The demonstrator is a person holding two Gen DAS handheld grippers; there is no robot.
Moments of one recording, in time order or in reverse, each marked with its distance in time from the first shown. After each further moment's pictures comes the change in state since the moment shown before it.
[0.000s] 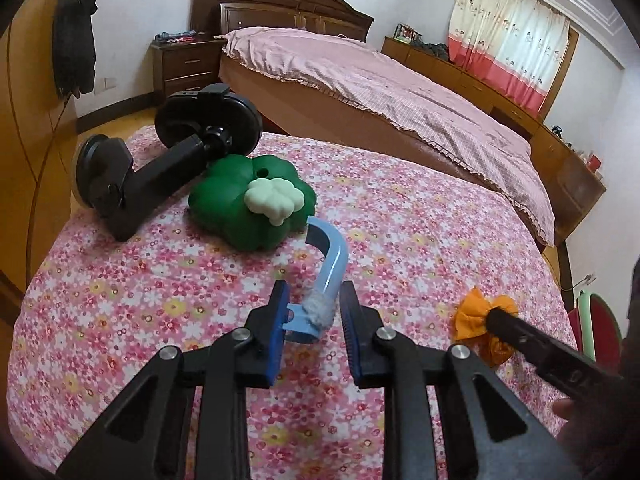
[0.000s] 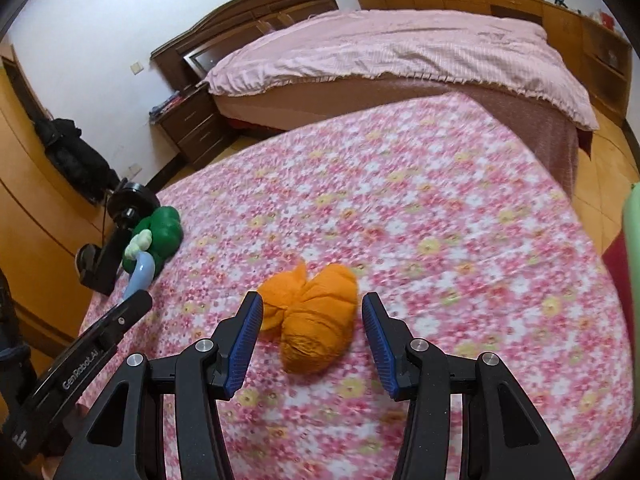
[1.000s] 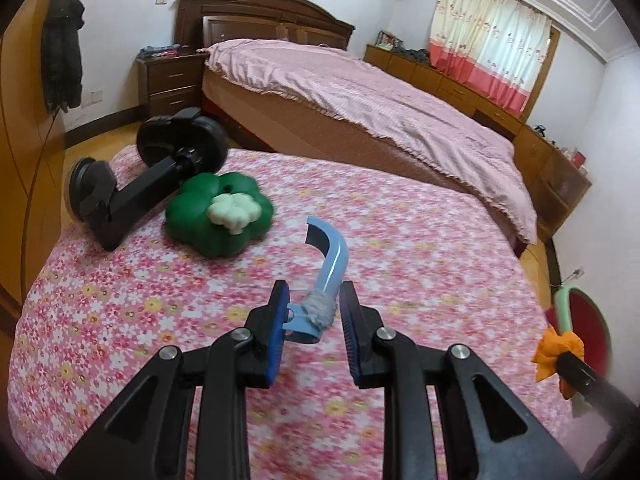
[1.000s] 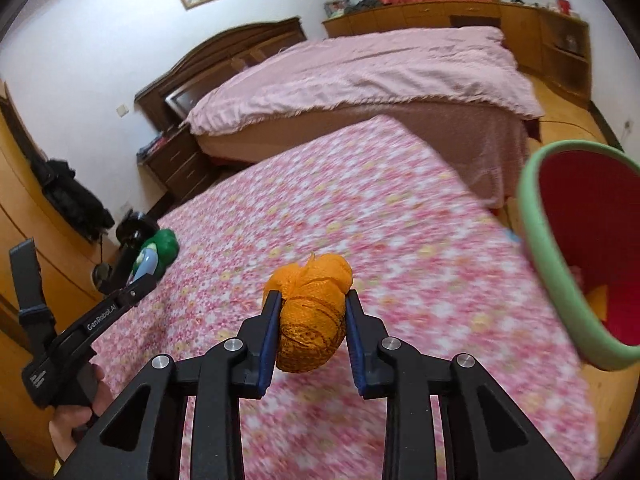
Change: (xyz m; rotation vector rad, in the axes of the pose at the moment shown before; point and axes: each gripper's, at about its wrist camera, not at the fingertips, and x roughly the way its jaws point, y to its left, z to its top) left arm -0.026 -0.027 -0.003 0.040 -0.035 -0.057; right arm -0.113 -0.050 -0.042 0.107 -0.165 -0.053
